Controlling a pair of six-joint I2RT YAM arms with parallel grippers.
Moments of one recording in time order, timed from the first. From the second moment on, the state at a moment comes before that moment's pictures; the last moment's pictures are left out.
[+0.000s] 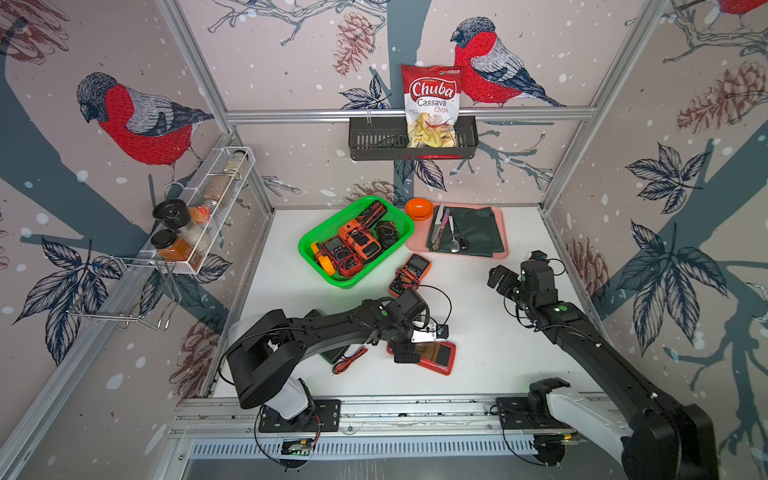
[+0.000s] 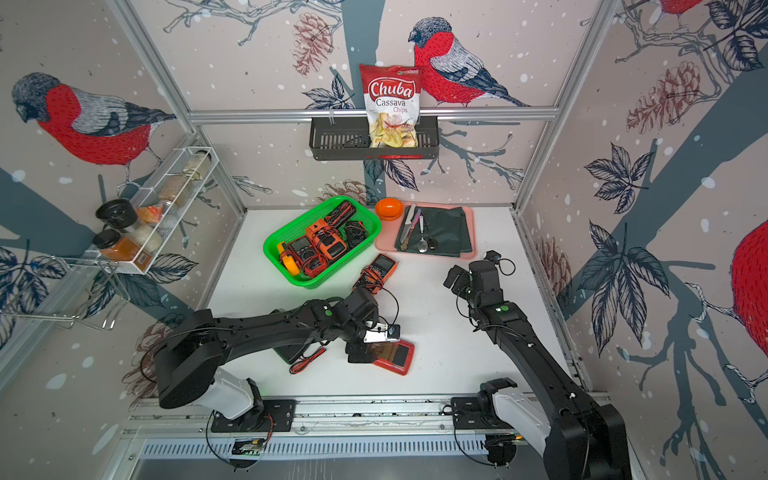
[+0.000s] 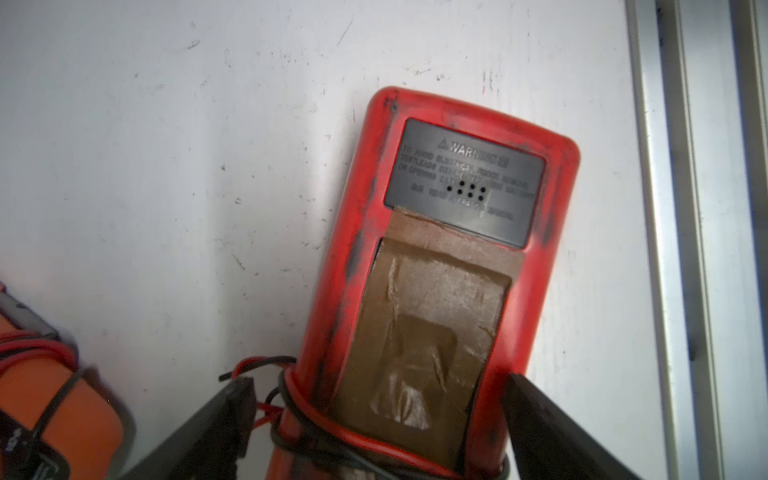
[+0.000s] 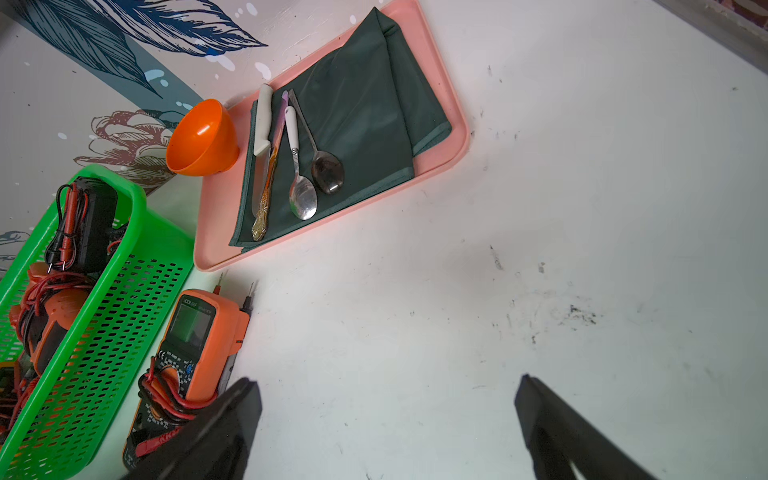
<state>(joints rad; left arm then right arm) -1.00 1.57 0.91 -0.45 0.19 0.65 0.27 1.00 0.62 -0.28 0.13 0.61</state>
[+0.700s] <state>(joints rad) -0.97 1.76 1.05 -0.31 -0.14 0.32 0.25 1.04 0.61 -0.28 0.10 0.61</state>
